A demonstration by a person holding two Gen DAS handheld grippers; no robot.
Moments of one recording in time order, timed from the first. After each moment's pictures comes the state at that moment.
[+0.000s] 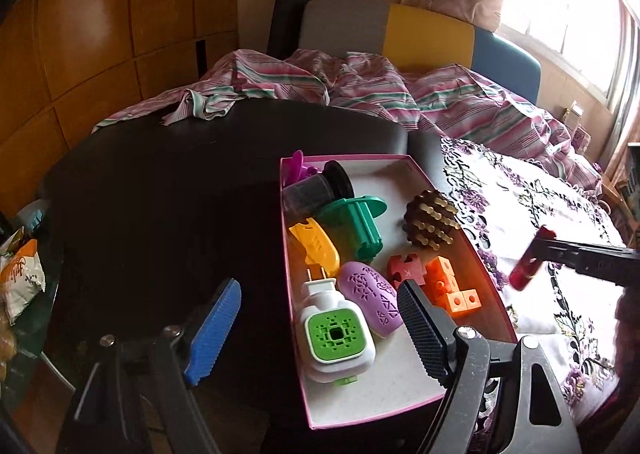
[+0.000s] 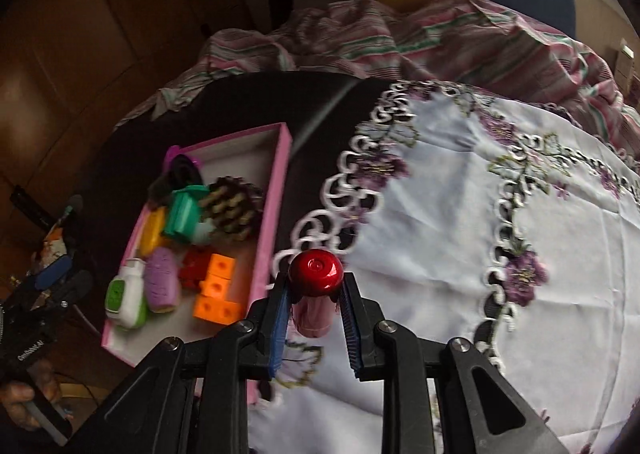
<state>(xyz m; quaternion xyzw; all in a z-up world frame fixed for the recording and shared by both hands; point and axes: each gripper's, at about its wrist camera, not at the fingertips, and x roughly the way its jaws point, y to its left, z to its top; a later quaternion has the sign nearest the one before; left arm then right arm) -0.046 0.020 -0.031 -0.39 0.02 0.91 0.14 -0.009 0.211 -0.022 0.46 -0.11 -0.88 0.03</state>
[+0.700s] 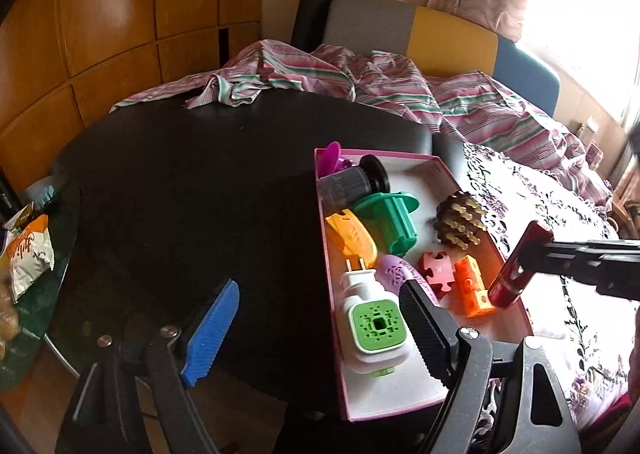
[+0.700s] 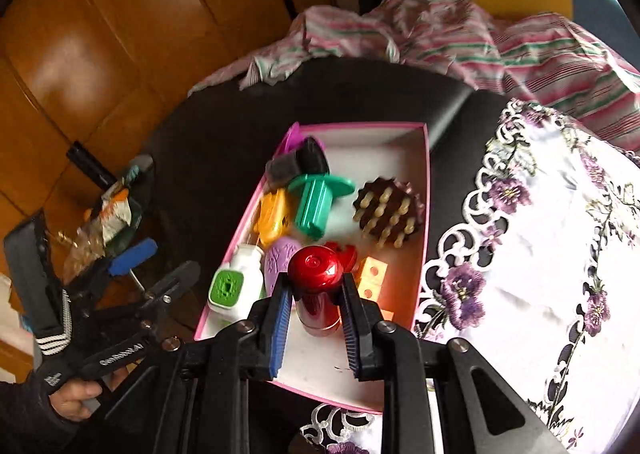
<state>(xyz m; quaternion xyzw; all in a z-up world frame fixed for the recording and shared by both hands) -0.049 -0.010 -0.038 -0.40 -0.01 0.91 0.11 -0.030 0.135 -0.002 0.50 -0.08 -0.85 0.14</state>
